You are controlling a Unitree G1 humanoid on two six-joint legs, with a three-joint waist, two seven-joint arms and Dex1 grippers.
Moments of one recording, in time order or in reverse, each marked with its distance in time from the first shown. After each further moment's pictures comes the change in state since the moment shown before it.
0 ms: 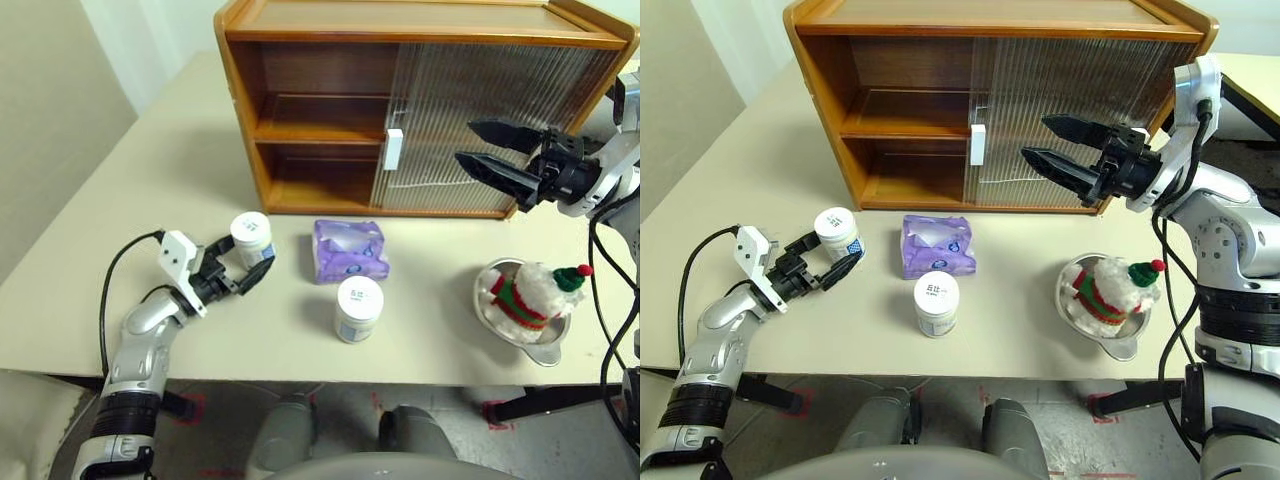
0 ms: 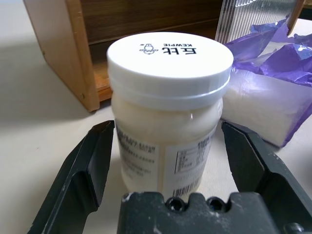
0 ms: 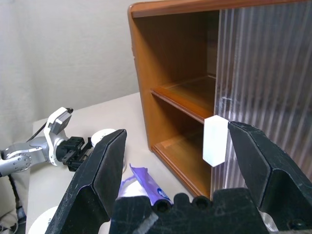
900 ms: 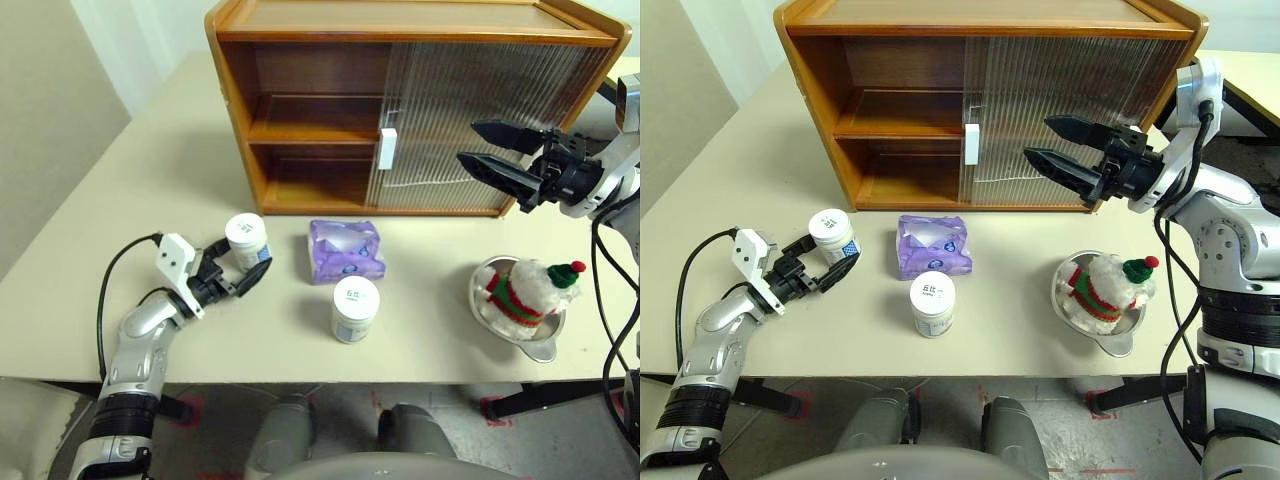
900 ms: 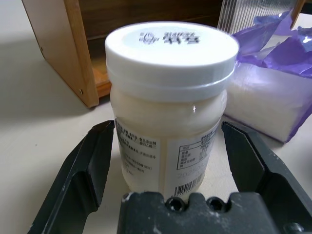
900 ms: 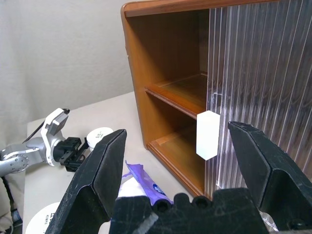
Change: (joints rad) left arm 0.003 0.008 0.001 0.041 0.002 -0.026 0.003; right arm 0.003 -0.005 -0.003 0.000 0.001 0.000 -0.004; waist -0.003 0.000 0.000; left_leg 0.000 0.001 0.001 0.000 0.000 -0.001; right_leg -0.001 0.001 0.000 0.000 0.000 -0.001
